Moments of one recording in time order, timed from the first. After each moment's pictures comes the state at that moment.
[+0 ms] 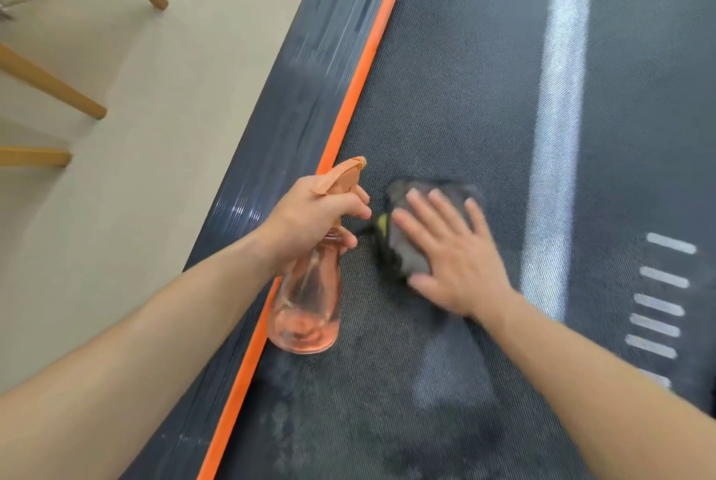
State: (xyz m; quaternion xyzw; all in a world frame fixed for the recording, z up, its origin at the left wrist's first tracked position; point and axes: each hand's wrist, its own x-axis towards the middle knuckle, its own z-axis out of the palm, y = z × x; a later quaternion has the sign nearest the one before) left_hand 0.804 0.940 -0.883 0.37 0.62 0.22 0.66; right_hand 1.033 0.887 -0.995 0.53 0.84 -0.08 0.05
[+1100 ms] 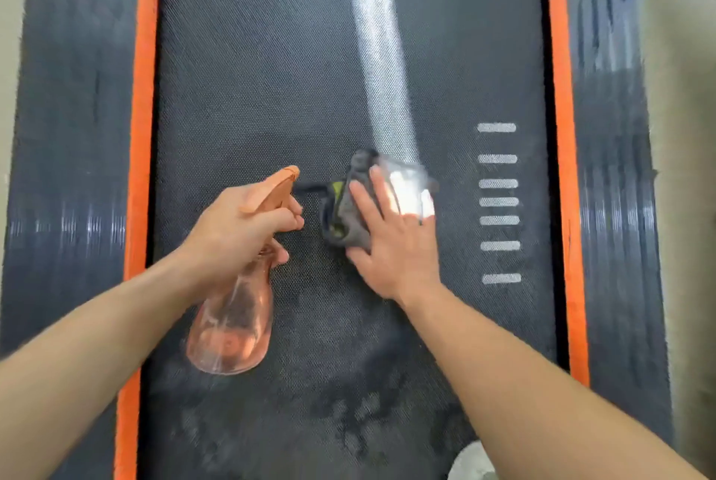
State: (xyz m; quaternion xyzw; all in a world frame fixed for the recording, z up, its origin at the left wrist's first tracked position) left_hand 0.882 0.898 -0.912 0.48 0.56 0.10 0.66; right_hand 1.079 0.791 -0.991 0.75 0.65 -0.13 0.02
